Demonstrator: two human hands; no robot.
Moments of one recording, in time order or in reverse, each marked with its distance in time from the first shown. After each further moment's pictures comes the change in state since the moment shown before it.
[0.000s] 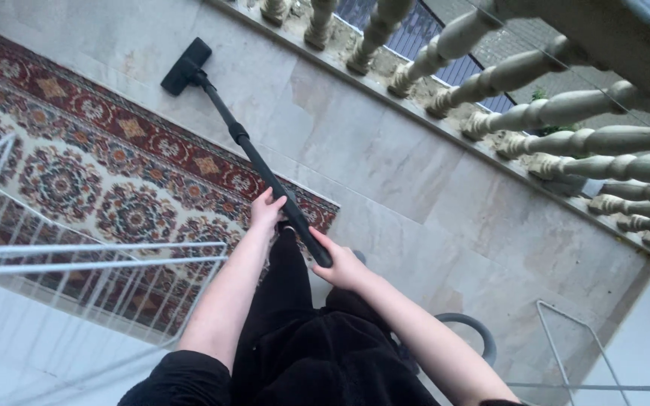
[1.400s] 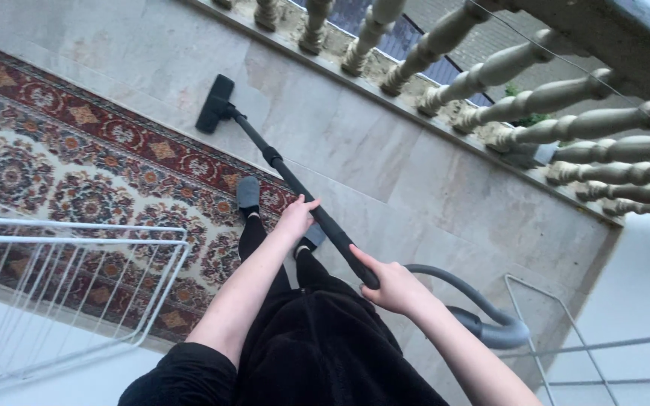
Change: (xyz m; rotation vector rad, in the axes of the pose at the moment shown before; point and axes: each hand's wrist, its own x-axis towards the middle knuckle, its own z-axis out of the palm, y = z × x) left_hand -0.137 -0.139 0.164 1.171 -0.421 0.556; right_hand -0.266 0.080 -0.122 -0.396 -0.093 0.234
